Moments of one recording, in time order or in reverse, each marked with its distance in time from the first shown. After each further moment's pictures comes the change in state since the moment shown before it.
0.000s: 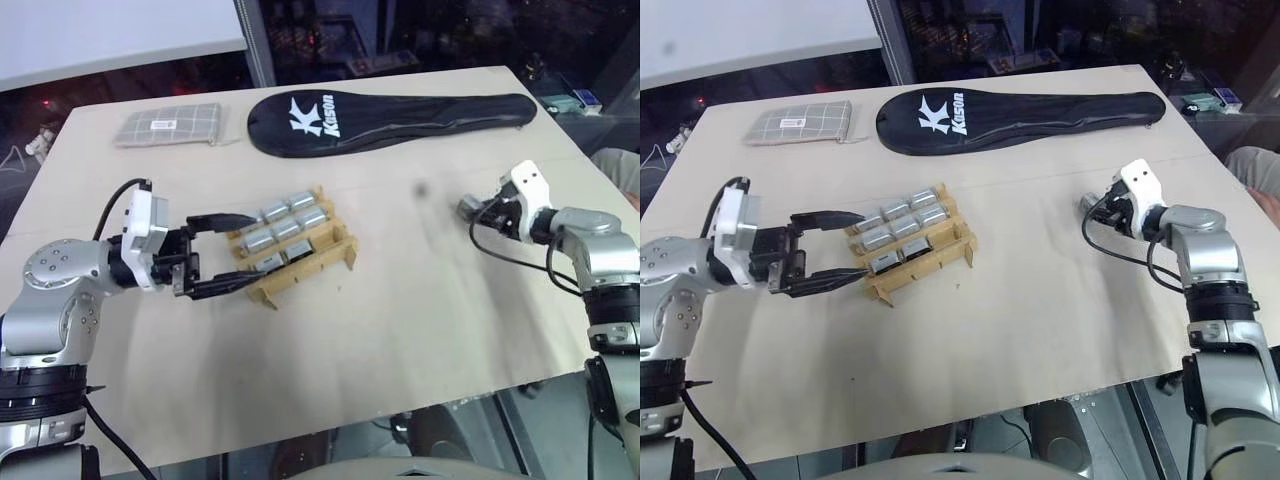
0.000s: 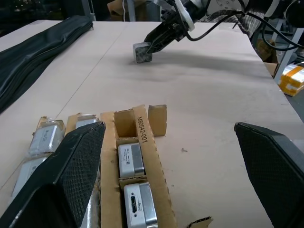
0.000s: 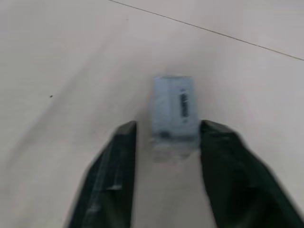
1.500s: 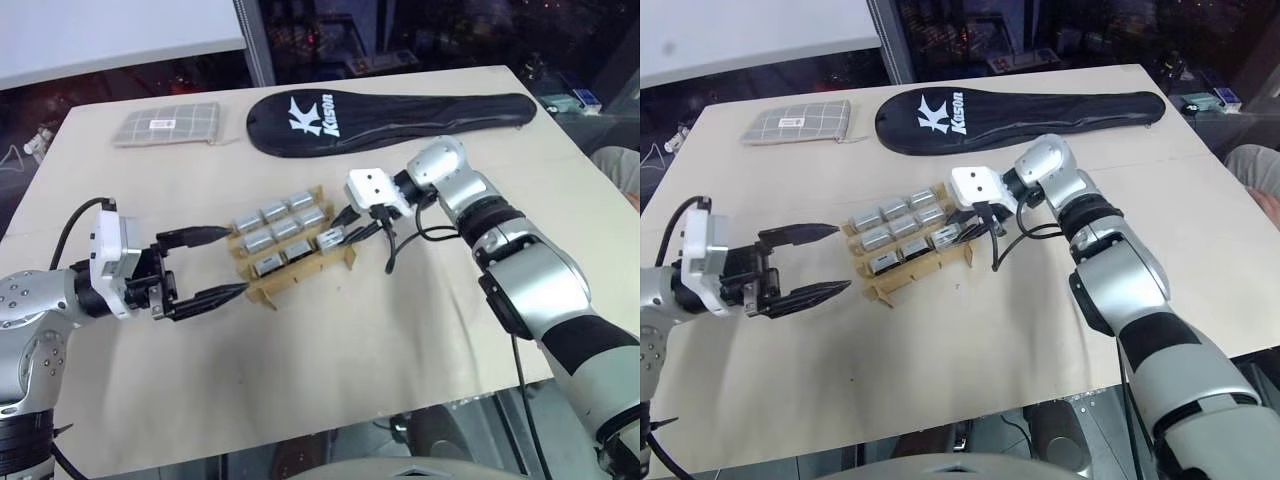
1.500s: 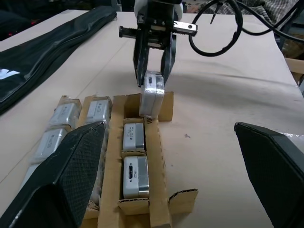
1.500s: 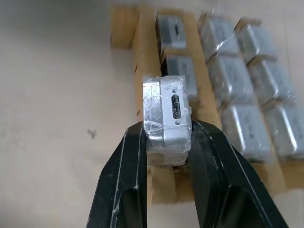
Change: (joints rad) left arm 0.234 0.014 0.173 -0.182 -0.041 0.032 0.115; right arm -0.654 0.443 0.375 0.815 -0.186 -0.951 0.698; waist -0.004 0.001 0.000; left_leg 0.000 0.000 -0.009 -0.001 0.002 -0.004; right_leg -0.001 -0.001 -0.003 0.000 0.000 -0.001
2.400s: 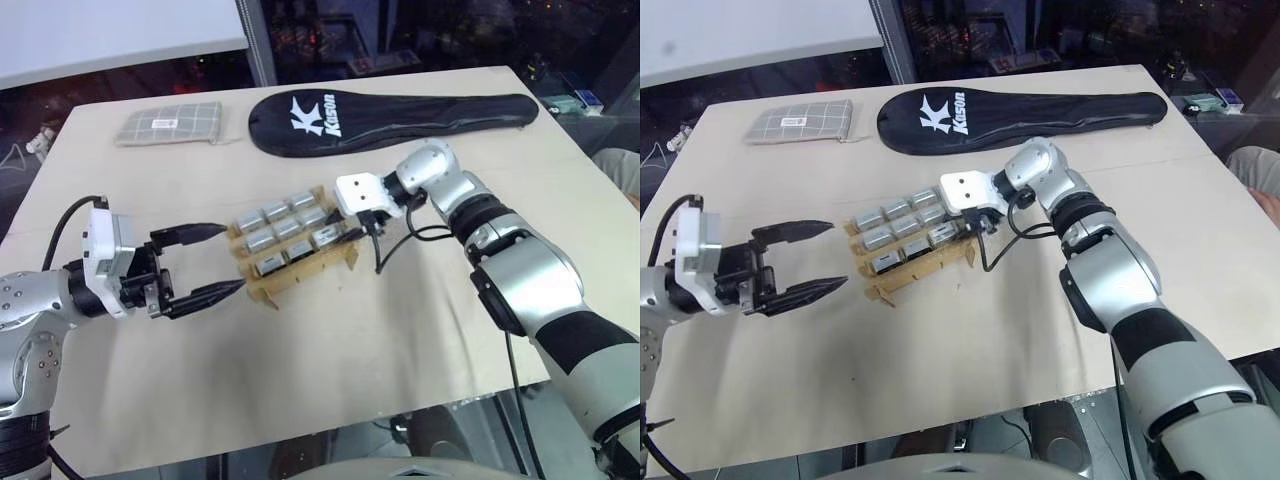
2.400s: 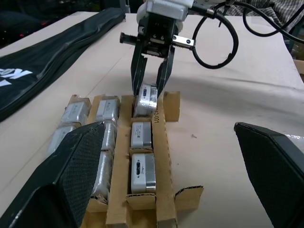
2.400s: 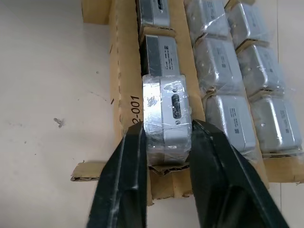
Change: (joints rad) left arm 0.006 0.002 0.015 -0.002 -0.008 0.001 0.012; right arm -0.028 0.032 -0.016 0.074 -0.140 -0.057 -0.143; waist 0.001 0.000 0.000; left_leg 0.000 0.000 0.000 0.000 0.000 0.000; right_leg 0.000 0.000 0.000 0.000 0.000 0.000
